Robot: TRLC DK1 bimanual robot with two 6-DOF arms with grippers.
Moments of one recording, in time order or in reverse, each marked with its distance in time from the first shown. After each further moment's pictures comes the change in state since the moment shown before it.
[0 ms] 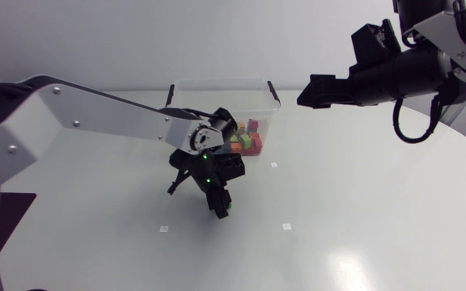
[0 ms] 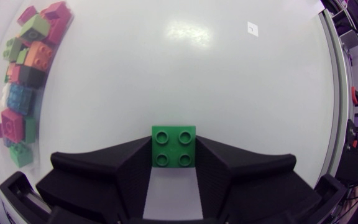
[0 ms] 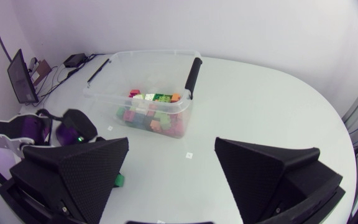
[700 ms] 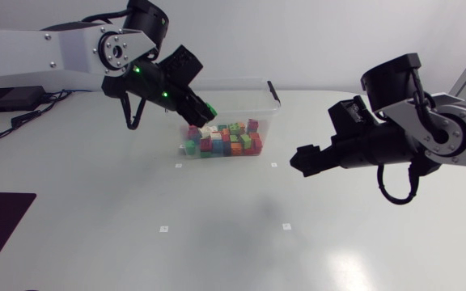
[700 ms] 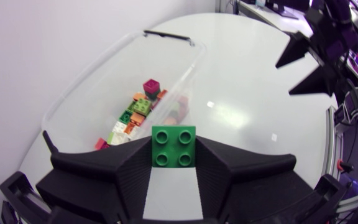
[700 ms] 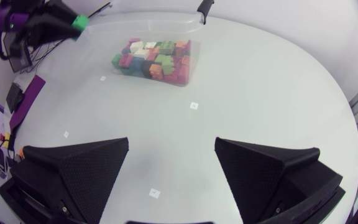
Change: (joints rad) left arm 0.232 -0.273 0.120 0.159 0.147 -0.155; right arm 0.078 -0.062 -0.333 0.113 0.062 -0.049
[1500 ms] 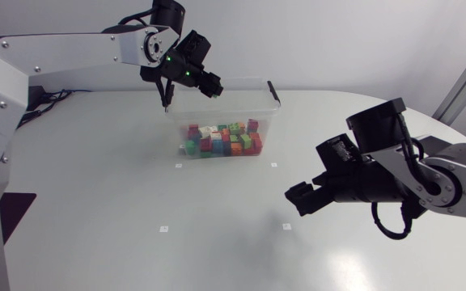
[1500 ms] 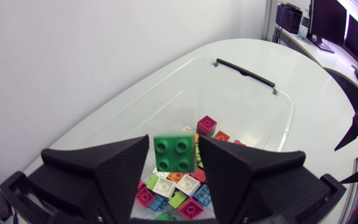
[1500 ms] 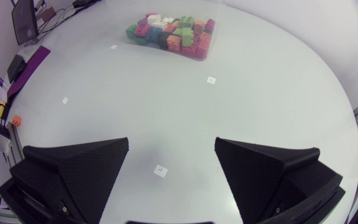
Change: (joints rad) left arm 0.036 0.357 0.407 0.105 -0.103 -0.138; right arm 0.093 -0.067 -0.190 0.083 0.045 -0.044
